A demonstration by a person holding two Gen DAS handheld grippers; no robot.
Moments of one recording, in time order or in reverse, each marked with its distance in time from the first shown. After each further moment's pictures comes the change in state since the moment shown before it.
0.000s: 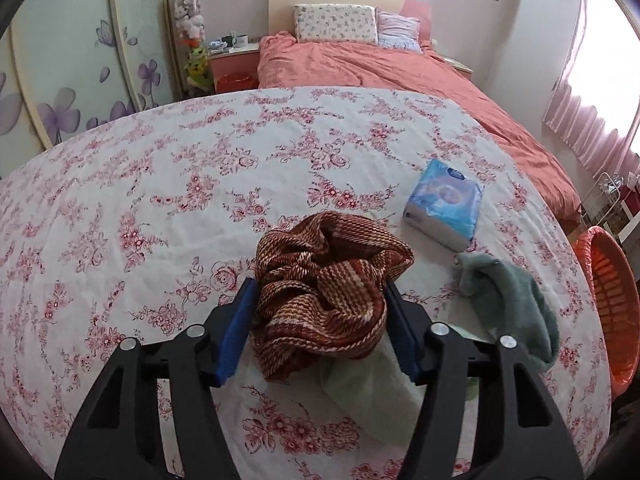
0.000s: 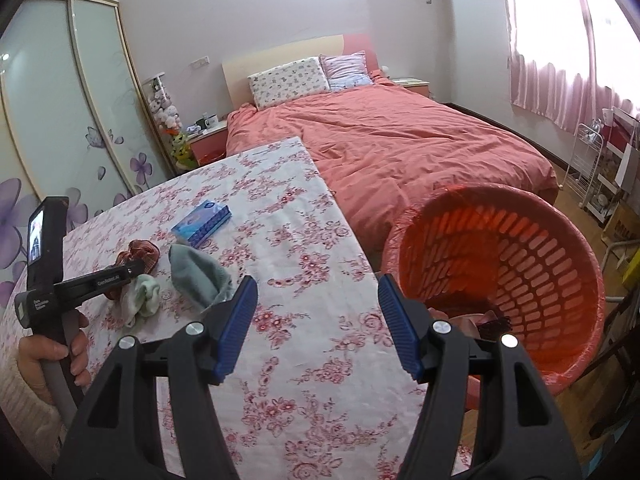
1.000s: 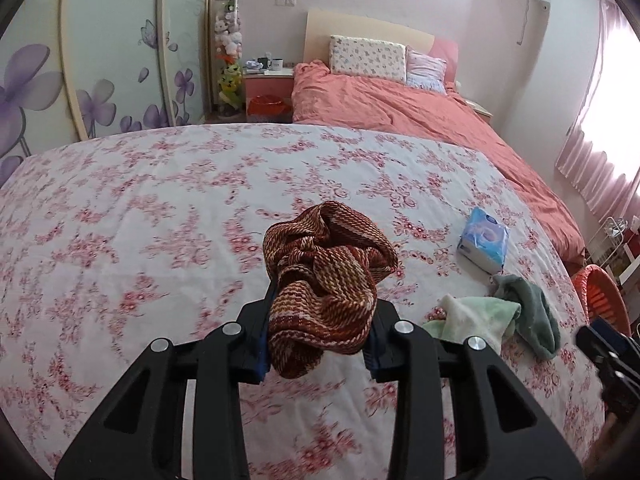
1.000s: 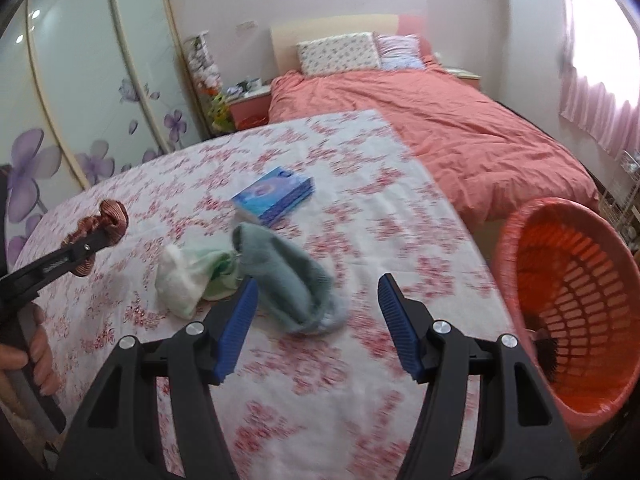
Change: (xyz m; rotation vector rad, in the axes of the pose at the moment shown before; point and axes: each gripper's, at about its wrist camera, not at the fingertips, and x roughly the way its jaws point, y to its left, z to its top) left arm -0.055 0.071 -0.008 -0.111 -0.118 0.028; right arm 0.058 0.089 0.005 -0.145 0.112 0.100
